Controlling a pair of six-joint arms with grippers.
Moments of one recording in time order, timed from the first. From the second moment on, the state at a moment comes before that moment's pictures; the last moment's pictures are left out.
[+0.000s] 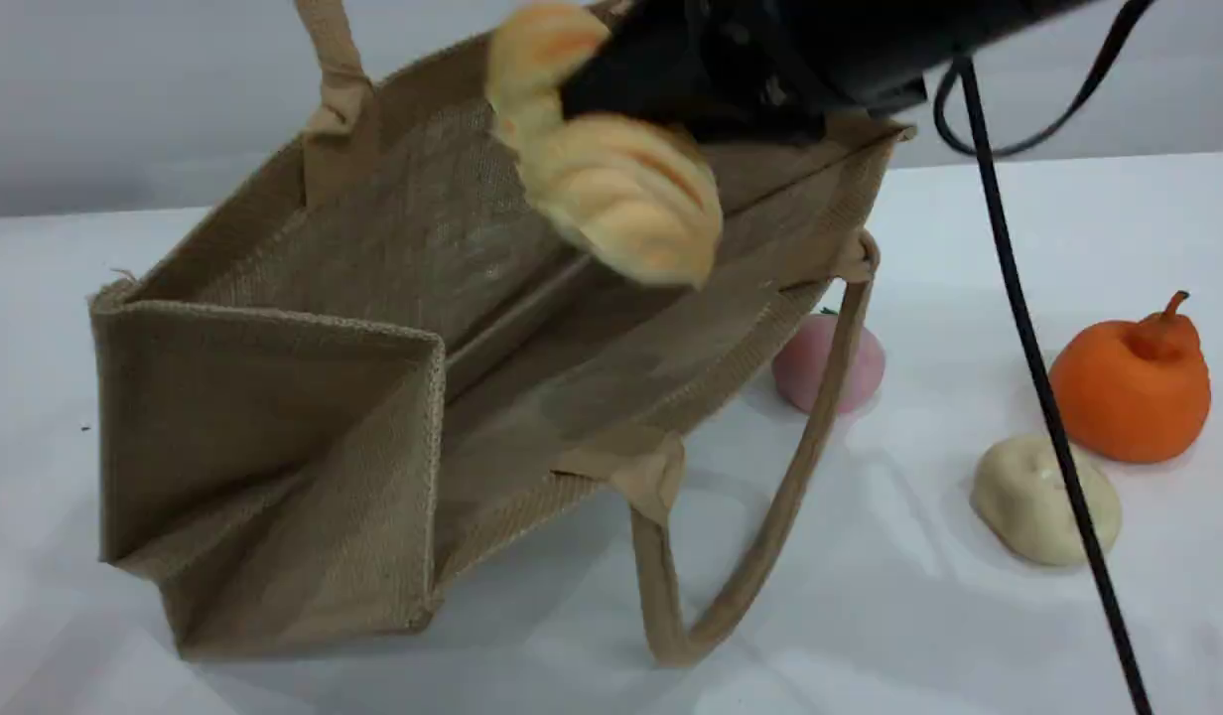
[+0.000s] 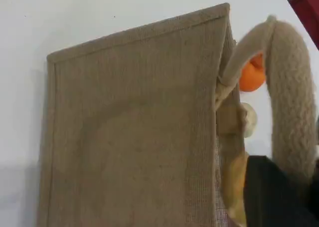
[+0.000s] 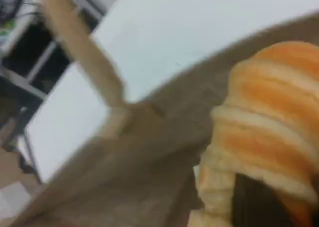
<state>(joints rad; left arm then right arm) -0.20 1.72 -1.76 -0.63 1.20 0.43 0.46 1.65 -0.87 1.71 0.51 -1.35</state>
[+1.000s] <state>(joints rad) -0.22 1.72 -1.76 -0.64 1.20 0.43 0.46 1.99 -1.11 1.74 0.46 -1.32</state>
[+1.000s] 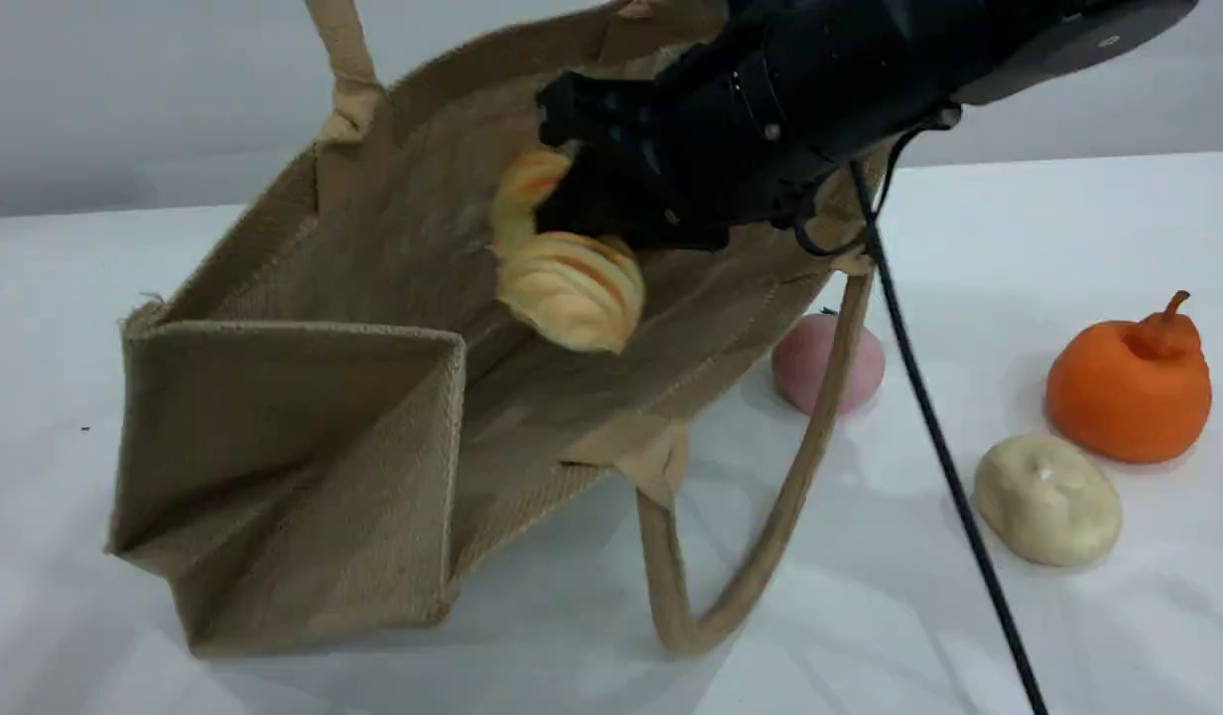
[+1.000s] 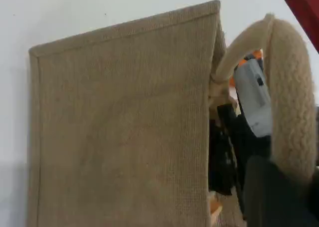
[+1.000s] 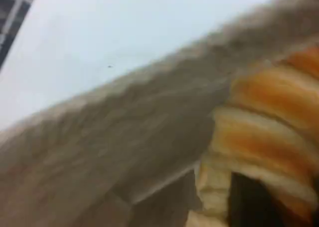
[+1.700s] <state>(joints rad) -0.21 1.72 -1.76 -0.63 1.18 0.43 0.27 1.69 -1.11 1.57 0.69 -1.23</state>
